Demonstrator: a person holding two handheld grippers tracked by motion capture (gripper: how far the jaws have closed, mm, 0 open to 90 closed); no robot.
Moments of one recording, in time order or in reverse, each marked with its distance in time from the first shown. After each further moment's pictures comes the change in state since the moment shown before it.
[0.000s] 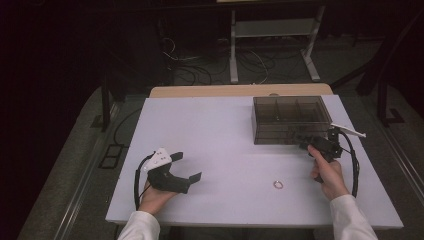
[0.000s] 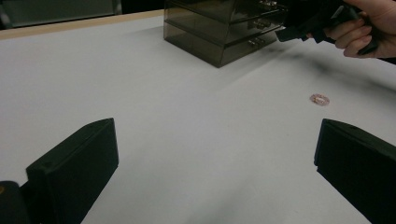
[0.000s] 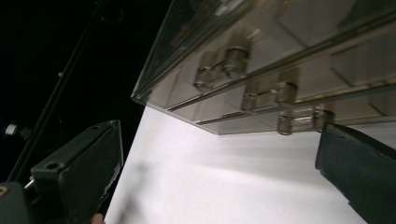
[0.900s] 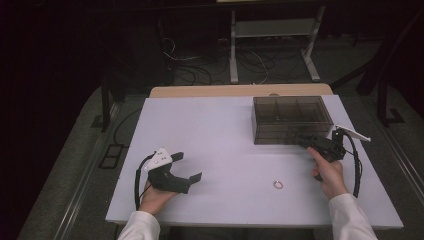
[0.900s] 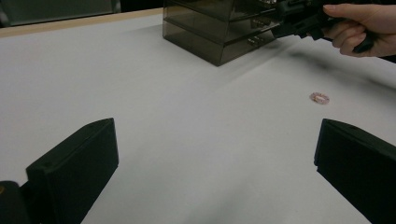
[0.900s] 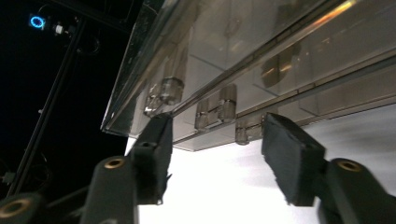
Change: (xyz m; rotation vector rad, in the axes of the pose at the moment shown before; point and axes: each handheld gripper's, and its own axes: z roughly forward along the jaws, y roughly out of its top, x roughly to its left) left arm 0.000 0.000 0.001 0.006 -0.003 0.001; right arm -0.013 0.002 -0.004 -0.084 -0.071 0.107
